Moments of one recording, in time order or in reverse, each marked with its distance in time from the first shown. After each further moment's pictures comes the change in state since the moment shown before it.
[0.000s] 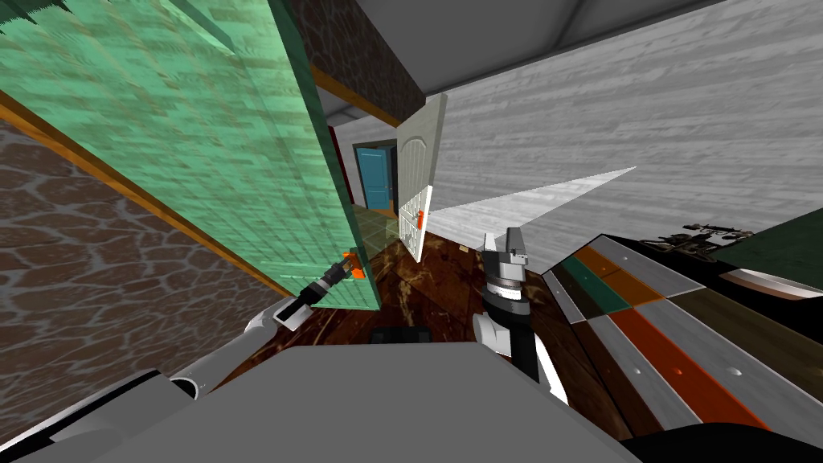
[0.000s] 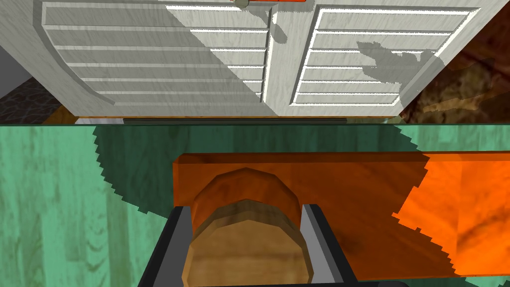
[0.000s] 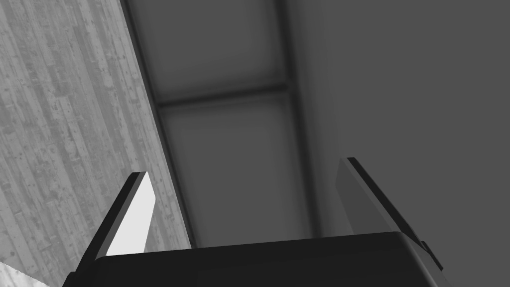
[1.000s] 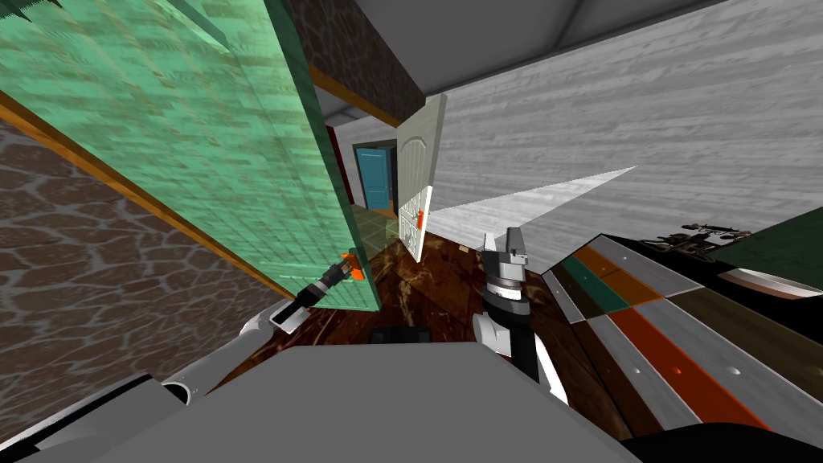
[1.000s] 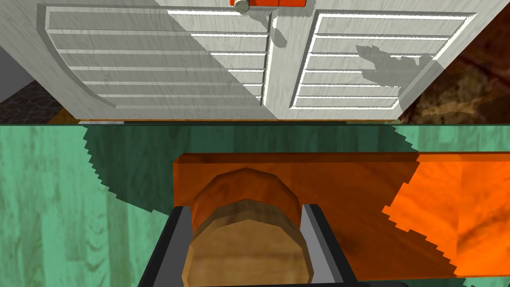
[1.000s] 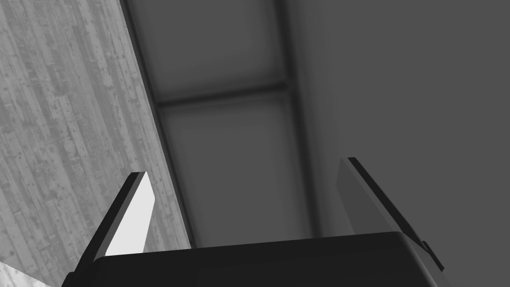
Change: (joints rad) arm 0.016 0.014 -0.005 -0.003 0.001 -0.024 0.008
